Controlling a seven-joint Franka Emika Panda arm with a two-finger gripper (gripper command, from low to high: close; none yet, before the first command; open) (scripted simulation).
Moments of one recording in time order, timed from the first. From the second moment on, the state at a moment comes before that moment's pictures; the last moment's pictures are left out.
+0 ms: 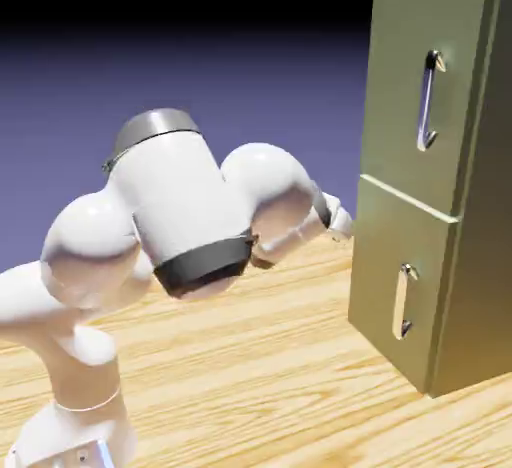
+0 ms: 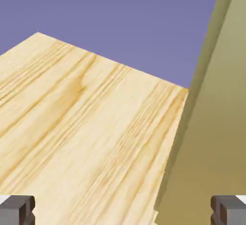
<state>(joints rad) -1.48 0.96 1.67 -2.39 -1.86 2.69 1.75</state>
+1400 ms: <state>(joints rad) -1.86 1.04 2.48 -2.57 -2.13 1.60 2.42</state>
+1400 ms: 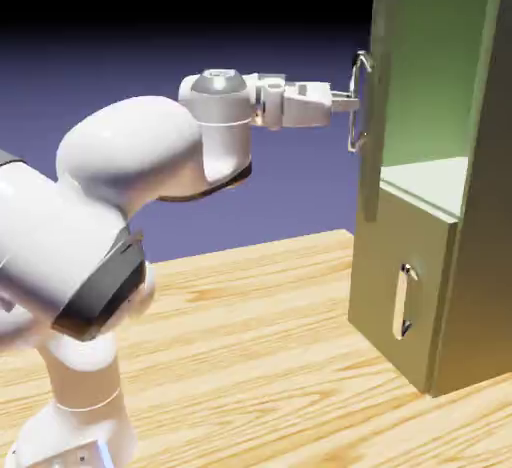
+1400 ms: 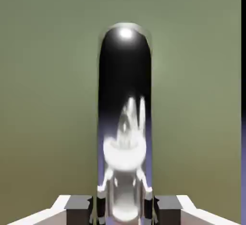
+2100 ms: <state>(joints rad) -1.65 0.33 2.61 -2.15 -1.52 0.93 2.72</state>
